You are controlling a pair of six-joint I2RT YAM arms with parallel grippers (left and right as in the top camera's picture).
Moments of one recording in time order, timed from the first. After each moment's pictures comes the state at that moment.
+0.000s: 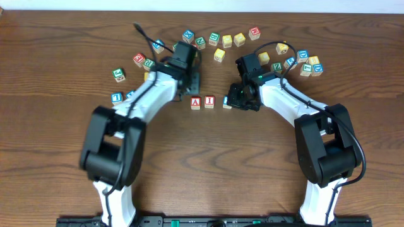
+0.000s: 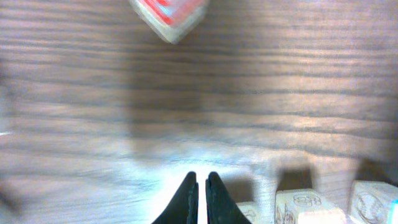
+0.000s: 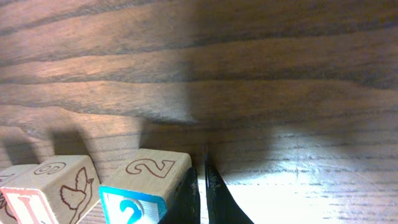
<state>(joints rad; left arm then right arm) -0.36 1.98 1.42 -0.57 0.01 -0.33 0.38 2.03 1.33 -0.56 -0.16 0.62</state>
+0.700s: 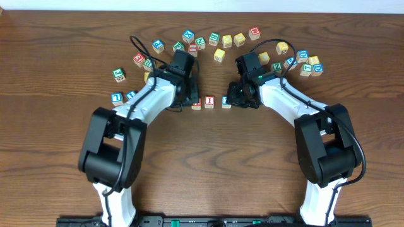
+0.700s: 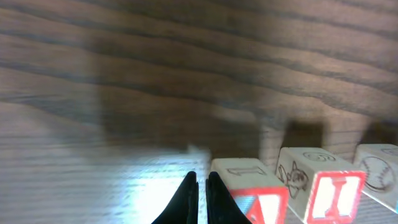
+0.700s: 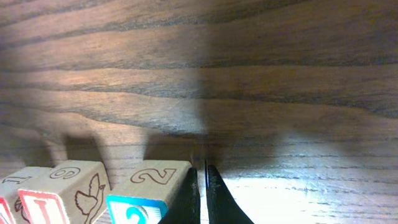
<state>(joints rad) -0.38 2.00 1.32 -0.58 0.11 -0.46 0.38 2.03 1.33 -0.53 -0.16 0.58</state>
